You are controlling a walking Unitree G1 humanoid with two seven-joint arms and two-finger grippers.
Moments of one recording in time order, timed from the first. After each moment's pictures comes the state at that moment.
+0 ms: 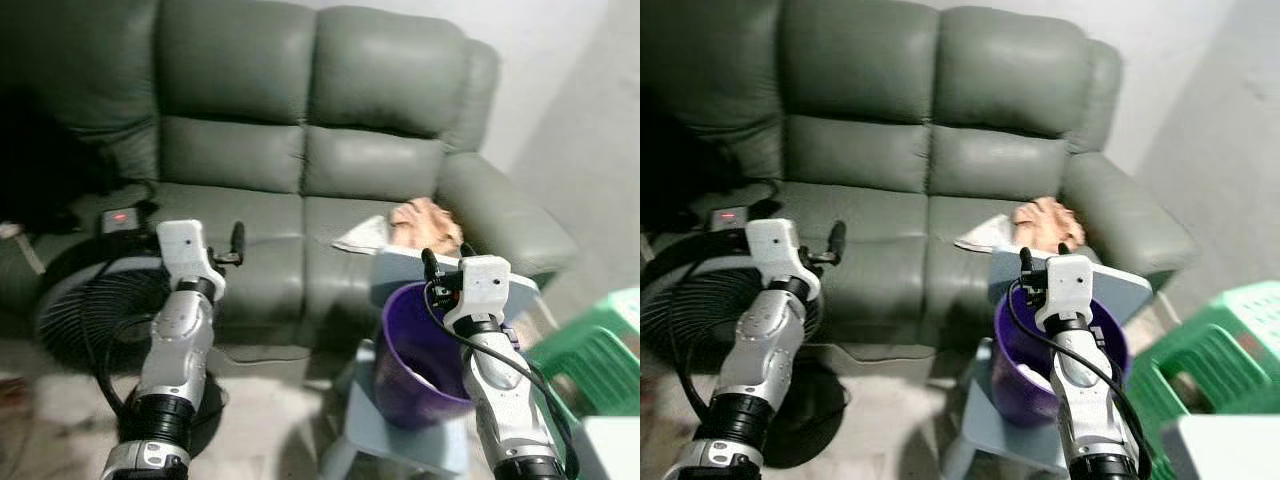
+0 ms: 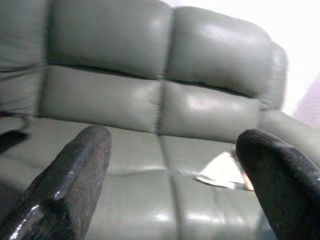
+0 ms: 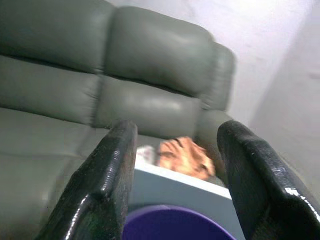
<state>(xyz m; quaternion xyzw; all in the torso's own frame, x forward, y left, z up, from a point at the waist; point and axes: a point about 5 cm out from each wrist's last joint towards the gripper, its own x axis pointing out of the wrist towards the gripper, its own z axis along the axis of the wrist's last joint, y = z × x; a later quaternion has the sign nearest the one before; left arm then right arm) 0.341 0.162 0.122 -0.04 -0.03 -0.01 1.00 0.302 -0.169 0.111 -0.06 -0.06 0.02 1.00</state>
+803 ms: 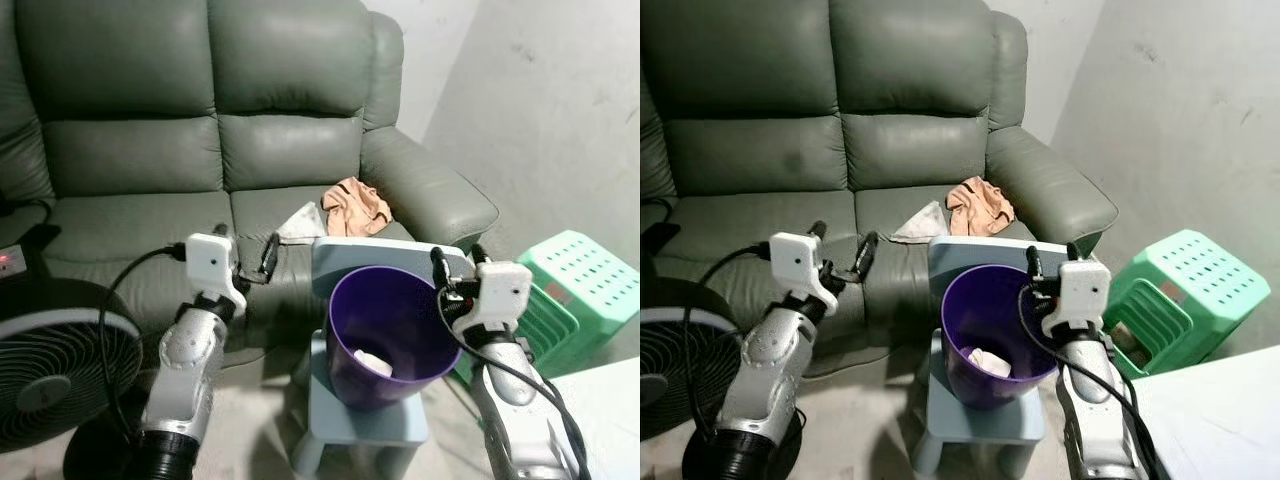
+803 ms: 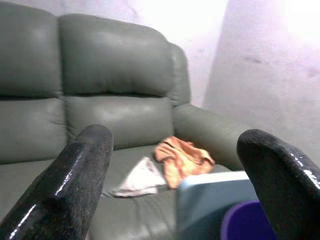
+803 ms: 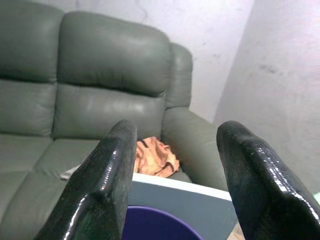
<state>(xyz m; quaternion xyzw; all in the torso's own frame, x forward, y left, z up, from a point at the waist) 0.308 0.135 0.125 -0.03 -0.08 -0.13 0.99 0.281 -0.173 0.122 -0.03 -0.10 0.01 0.99</state>
